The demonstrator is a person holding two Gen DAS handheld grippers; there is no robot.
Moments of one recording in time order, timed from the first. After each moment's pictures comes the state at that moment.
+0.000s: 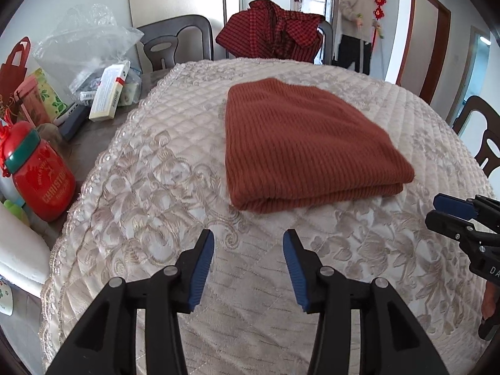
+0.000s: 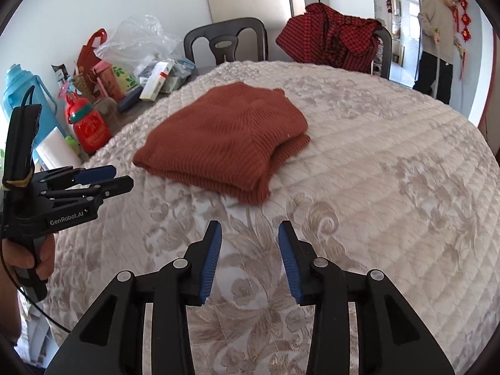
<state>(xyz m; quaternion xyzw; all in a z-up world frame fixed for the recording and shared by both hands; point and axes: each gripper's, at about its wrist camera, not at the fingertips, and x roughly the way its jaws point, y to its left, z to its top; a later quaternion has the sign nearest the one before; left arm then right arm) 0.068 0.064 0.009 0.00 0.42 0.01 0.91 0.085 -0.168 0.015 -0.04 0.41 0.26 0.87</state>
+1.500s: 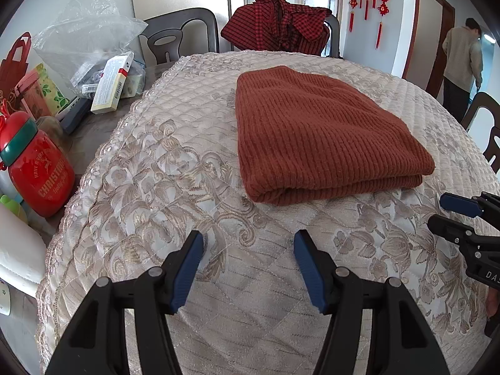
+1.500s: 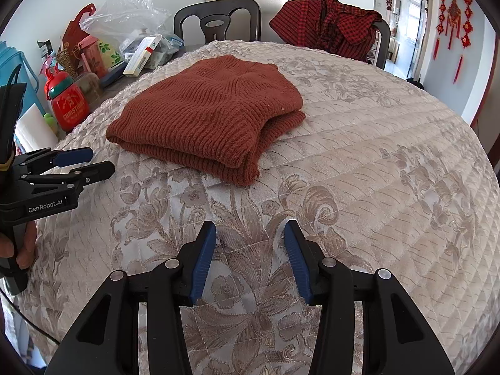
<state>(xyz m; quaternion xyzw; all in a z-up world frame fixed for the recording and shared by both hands) 0.074 0.071 -0.003 0.01 0.43 0.02 0.90 0.090 -0.155 -0.005 -0.09 0.43 0.23 0.87</state>
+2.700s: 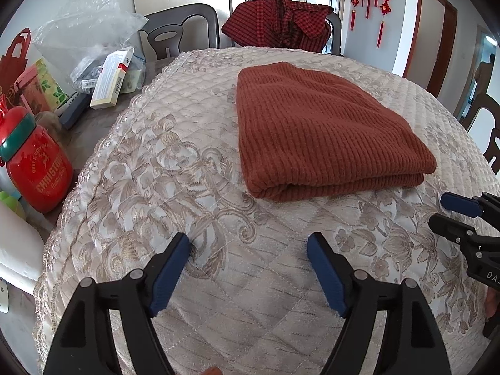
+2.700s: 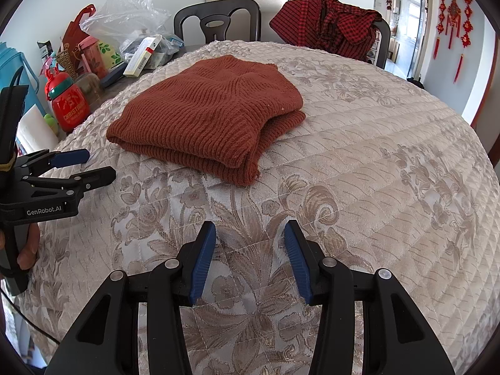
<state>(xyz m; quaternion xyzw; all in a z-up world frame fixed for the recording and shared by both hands) 0.075 0.077 -0.005 0.00 0.44 0.02 0.90 0.090 -0.155 -0.005 -0.09 0.43 0.23 0.87</state>
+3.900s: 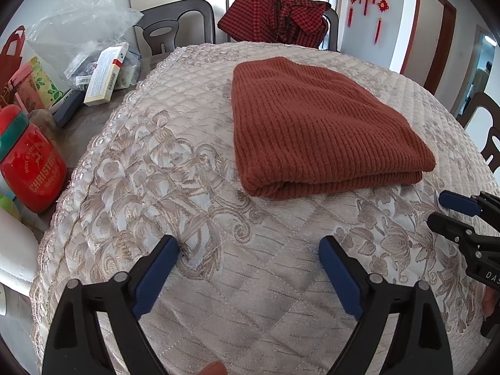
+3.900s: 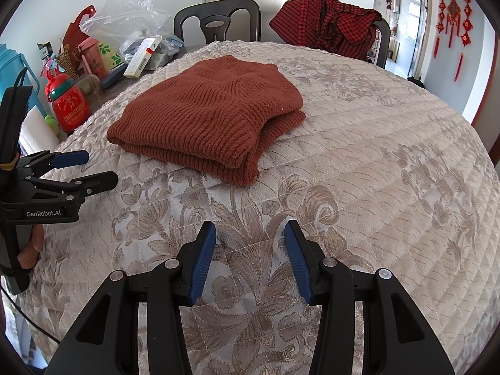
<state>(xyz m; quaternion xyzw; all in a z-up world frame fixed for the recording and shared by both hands) 0.080 0.074 -0.010 0.00 0.45 0.01 0.89 0.090 -0.154 -0.005 -0.09 0.43 0.23 0.87</state>
